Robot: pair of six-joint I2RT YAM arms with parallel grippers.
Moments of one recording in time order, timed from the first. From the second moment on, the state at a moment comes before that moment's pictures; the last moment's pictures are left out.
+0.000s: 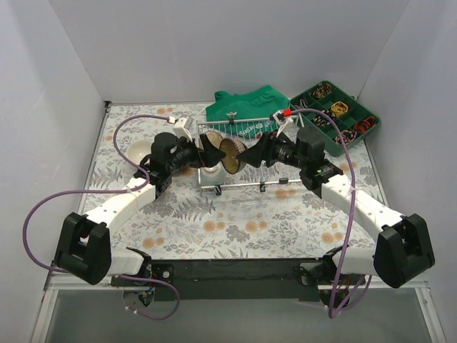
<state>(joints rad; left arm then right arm) -0.42 1.30 0.83 0.21 0.36 -0.53 0.51 1.27 0.89 0.23 -0.56 0.60</state>
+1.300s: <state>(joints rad) -0.47 1.17 0.81 -0.17 -0.03 -0.51 0.49 1.09 0.69 0.34 -0.57 0.53</state>
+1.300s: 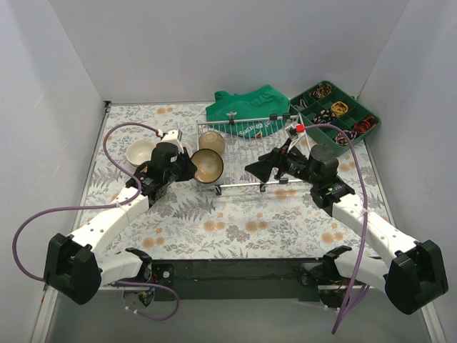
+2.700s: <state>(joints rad) 0.11 1.65 1.25 -0.52 -0.24 -0.51 0.49 0.94 0.57 0.04 -0.43 0.21</state>
